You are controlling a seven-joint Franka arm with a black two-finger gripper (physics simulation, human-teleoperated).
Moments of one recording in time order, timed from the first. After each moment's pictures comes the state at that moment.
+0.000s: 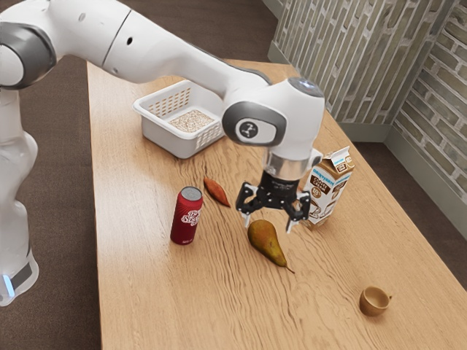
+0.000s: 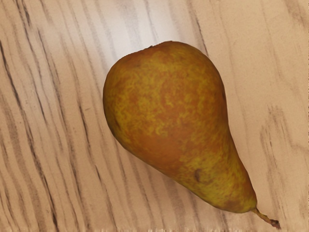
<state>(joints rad) -0.33 0.01 0.00 -1.89 -0.07 1.96 -1.57</state>
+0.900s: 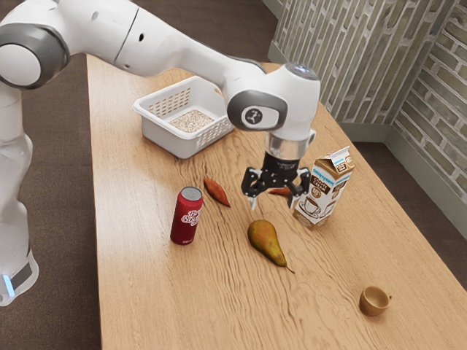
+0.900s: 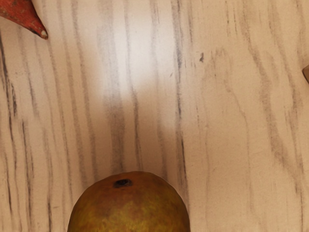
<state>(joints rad) -0.21 0.04 0.01 -1.87 -0.07 2.00 -1.66</state>
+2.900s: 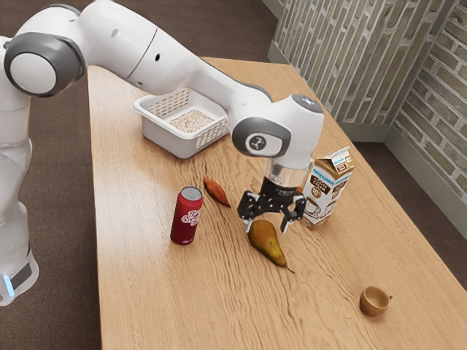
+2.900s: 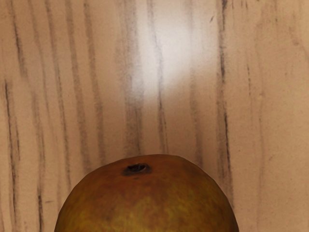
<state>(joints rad) -0.20 0.13 -0.05 -1.89 -0.07 2.01 -1.71</state>
